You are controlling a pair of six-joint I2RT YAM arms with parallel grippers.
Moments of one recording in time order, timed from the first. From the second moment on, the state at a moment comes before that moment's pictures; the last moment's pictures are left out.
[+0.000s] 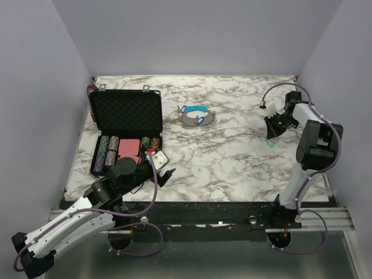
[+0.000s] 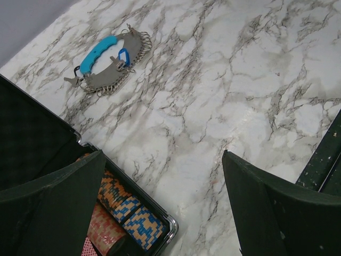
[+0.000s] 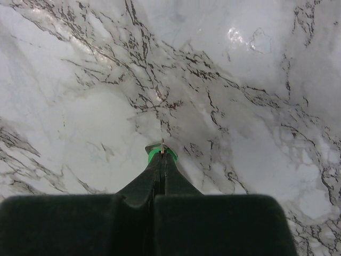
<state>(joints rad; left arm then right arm) -0.89 0.46 0.50 -0.27 -0.04 0.21 -0.20 1.92 1.36 -0.81 -0.39 -0.81</state>
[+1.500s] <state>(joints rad) -0.88 0.49 0.50 -0.28 -0.04 0.22 -0.13 2.01 1.49 -0.81 -0.33 -0.79</state>
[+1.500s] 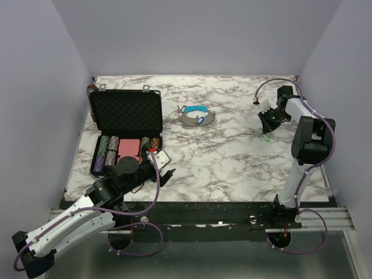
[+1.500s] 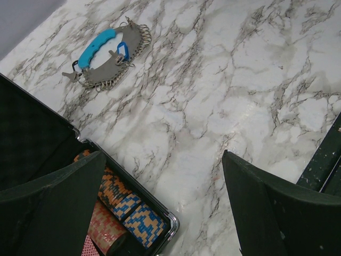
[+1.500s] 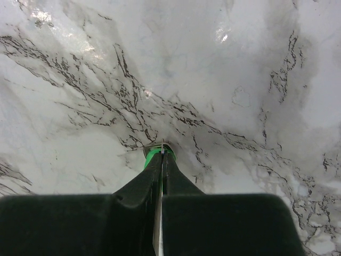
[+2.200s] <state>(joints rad) -0.88 0.49 0.50 -0.28 -0.04 0.22 -0.11 2.03 1.52 -0.81 -0.33 -0.78</state>
